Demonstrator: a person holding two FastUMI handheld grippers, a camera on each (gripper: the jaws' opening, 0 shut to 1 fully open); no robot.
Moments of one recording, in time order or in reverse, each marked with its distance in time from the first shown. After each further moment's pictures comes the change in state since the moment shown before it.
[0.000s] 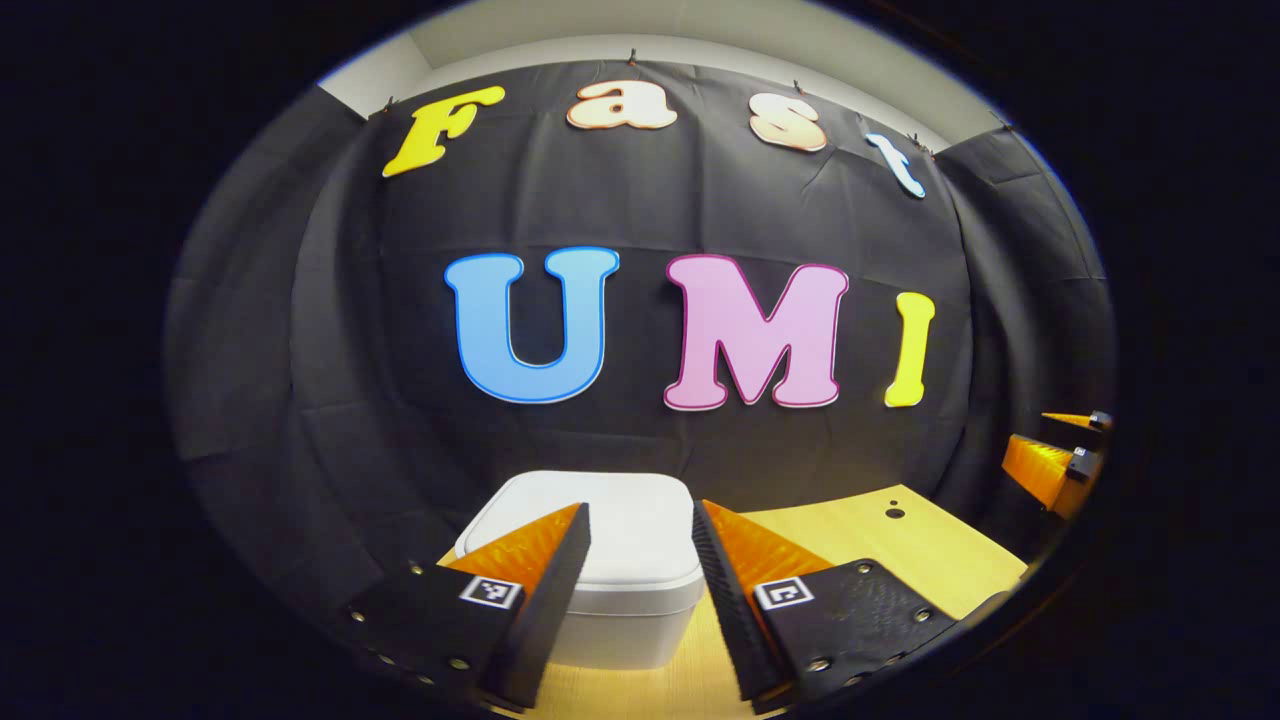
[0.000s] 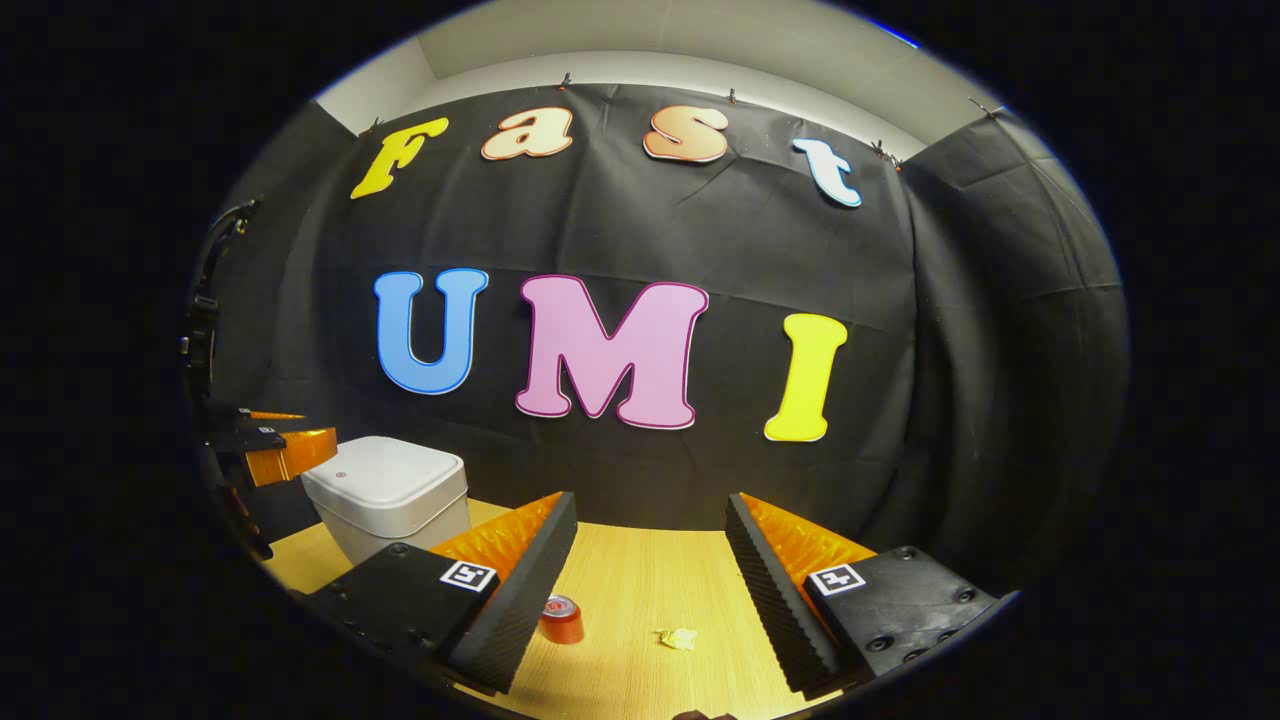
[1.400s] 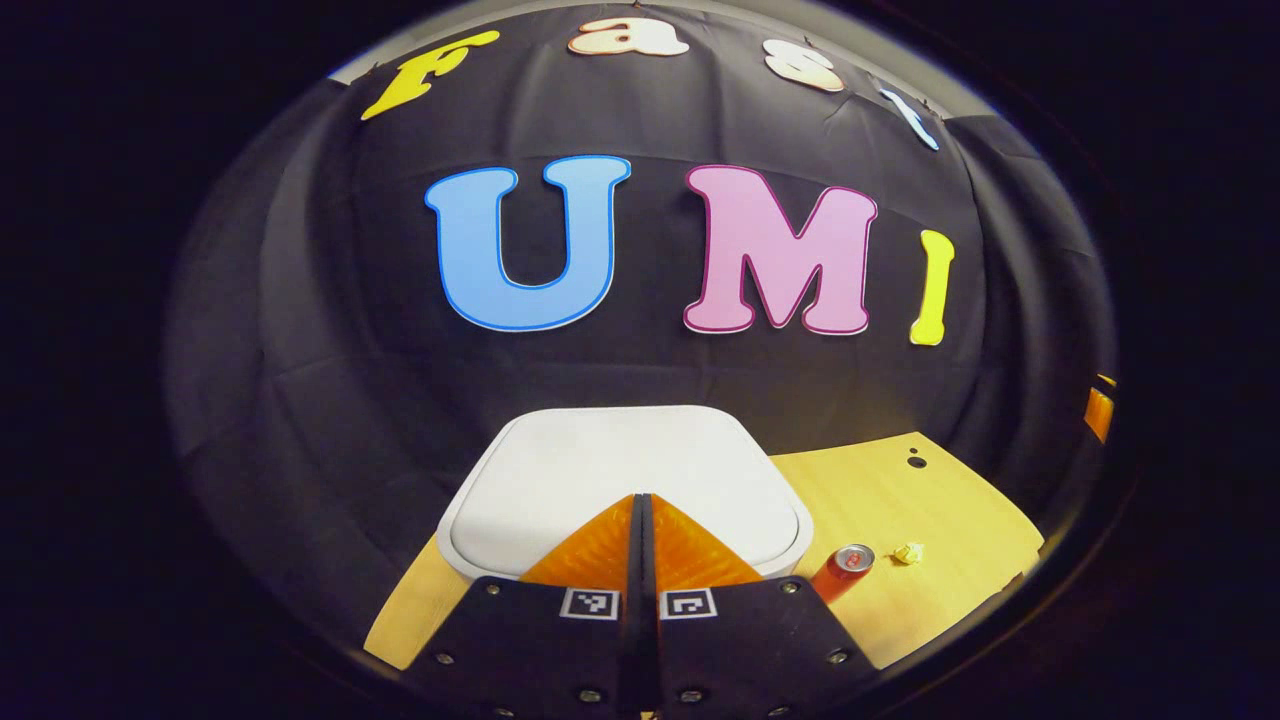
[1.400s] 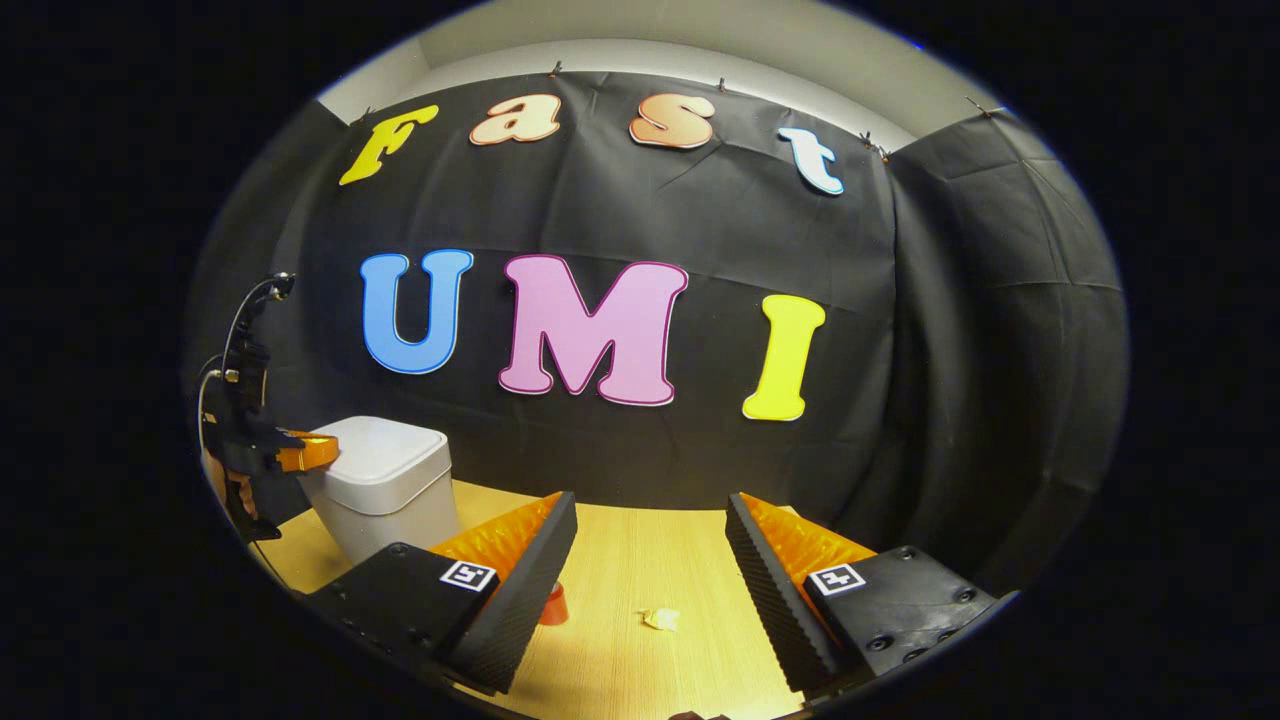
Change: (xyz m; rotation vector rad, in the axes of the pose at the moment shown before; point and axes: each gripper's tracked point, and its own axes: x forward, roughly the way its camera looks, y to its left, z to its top) left arm 0.056 0.025 -0.060 0.020 0.147 -0.066; right arm -0.017 -0.012 -0.017 -0.010 0.051 -0.042
